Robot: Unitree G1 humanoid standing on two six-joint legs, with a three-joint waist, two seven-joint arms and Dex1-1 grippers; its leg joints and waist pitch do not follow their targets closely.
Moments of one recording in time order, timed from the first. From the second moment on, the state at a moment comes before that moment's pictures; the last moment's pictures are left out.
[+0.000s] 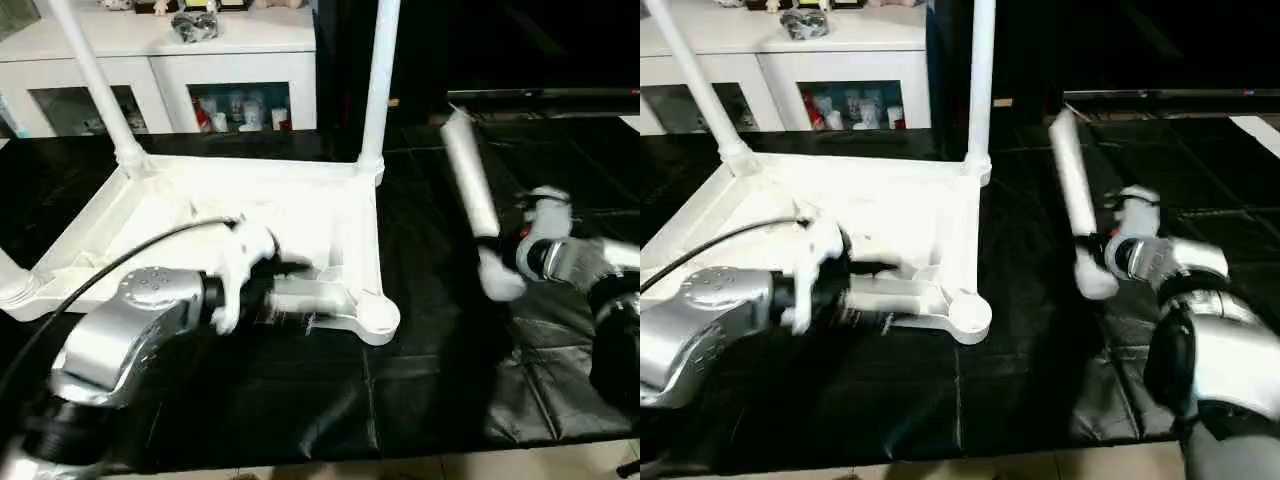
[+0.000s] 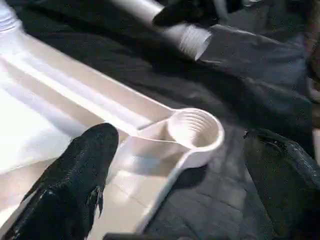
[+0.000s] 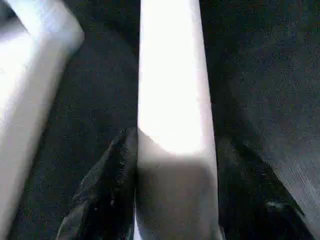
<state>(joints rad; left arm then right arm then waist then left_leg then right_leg) -0.35 0.44 -0.12 -0.18 -0.36 0.72 -0.86 -0.94 -0.49 -0.42 1.26 0.24 0.41 0.48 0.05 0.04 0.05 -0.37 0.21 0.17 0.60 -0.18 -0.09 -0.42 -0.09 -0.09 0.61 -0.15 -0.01</state>
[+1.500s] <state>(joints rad) -0.54 -0.03 0.22 -0.09 -0.93 0.84 -0.64 -0.37 -0.19 -0.17 0.00 0.88 0.88 0.97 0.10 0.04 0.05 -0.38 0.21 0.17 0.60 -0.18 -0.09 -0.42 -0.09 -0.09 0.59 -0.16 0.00</state>
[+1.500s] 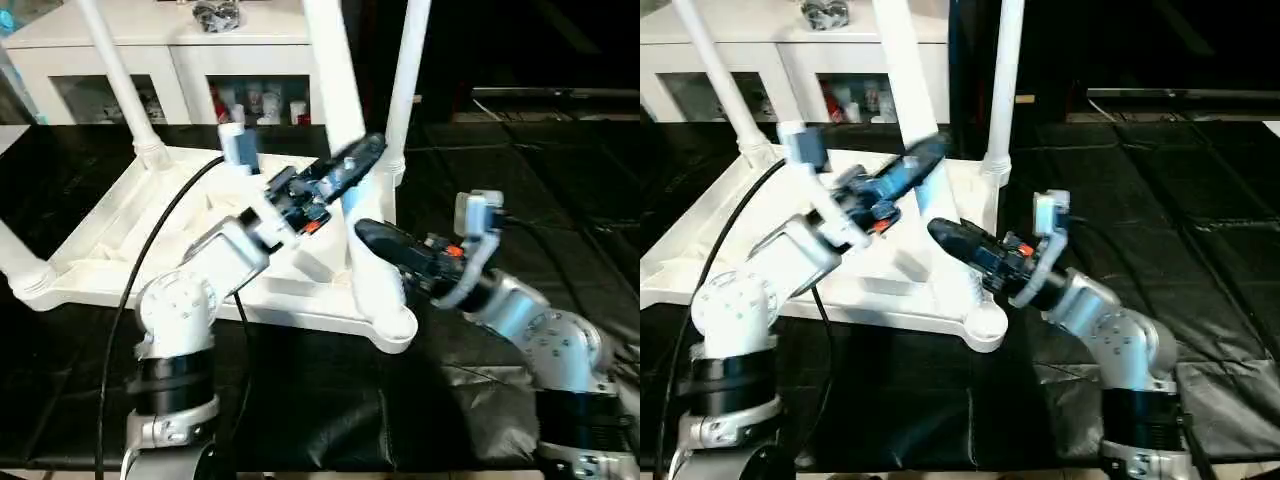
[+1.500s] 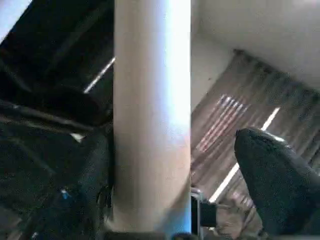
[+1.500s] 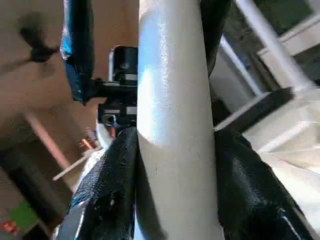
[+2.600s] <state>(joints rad) -0.64 -0.14 0.18 0.06 -0.55 0.65 0.02 -0.44 -0.11 0.18 0.07 0.17 0.32 0.47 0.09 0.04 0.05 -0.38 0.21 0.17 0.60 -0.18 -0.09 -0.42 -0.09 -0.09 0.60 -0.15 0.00</state>
